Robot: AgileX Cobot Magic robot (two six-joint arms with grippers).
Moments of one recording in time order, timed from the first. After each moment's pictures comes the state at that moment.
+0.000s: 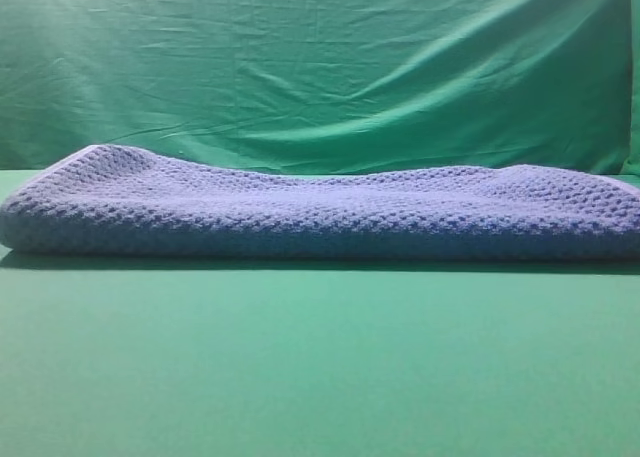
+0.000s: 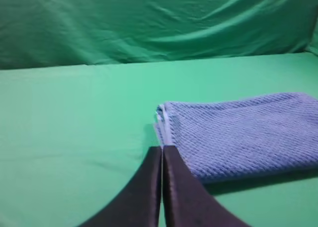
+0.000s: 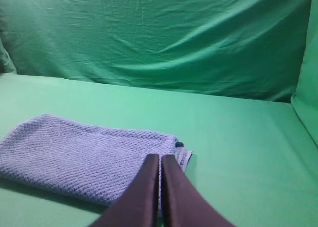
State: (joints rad) left arm 0.00 -0.02 -0.38 -0.32 0.66 0.22; right arm 0.35 -0.02 -0.50 -0.04 0.76 -0.02
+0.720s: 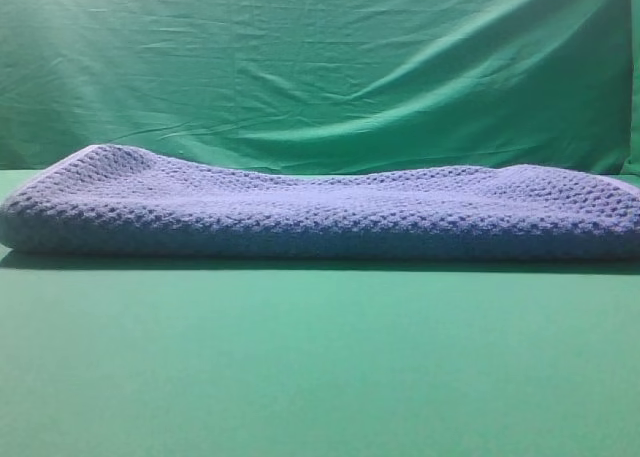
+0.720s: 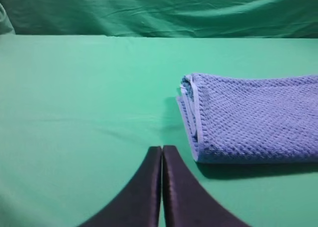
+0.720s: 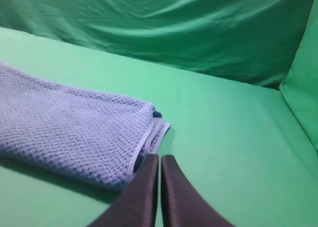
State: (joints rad) left arm 0.00 -0.02 -0.14 -0.32 0.45 0.22; right arm 0.35 -0.02 -0.18 -0.18 0.50 -0.03
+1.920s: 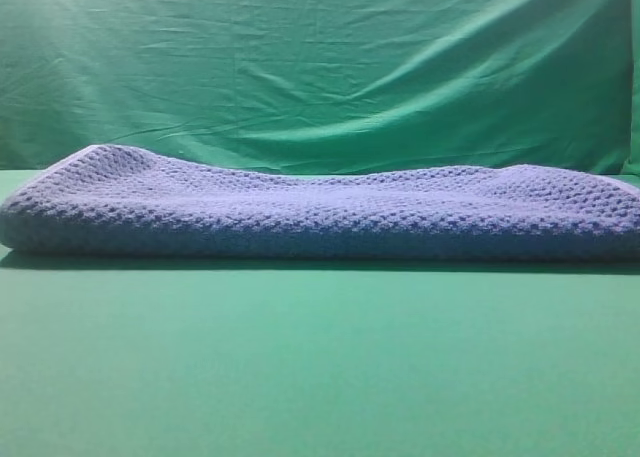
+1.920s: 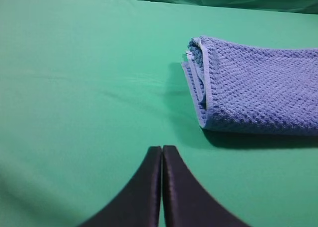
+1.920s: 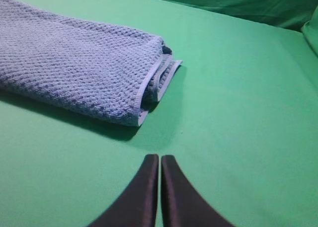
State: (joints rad) left arm 0.00 -0.02 0.01 -0.35 0.38 0.22; right arm 0.35 -0.02 -0.01 -0.18 0.48 -0.03
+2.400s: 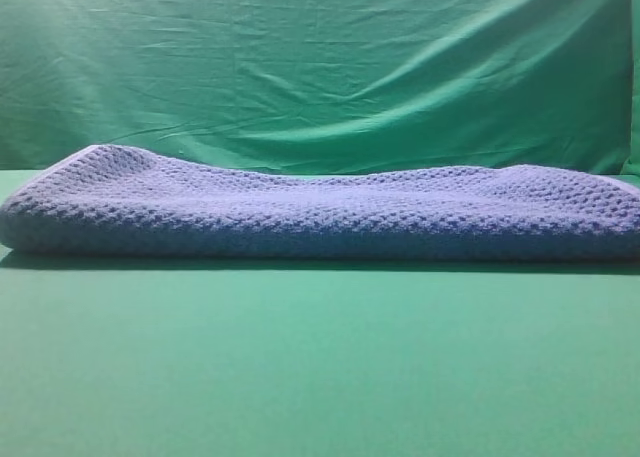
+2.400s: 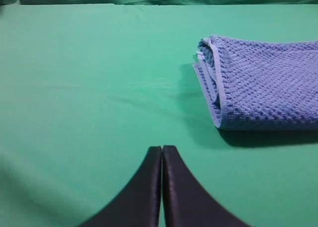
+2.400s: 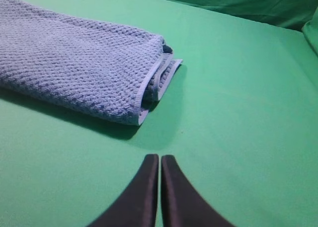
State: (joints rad) left arm 0.00 -0.02 0.01 -0.29 0.36 0.23; right arm 0.35 -0.02 0.01 -0.17 0.47 -0.03
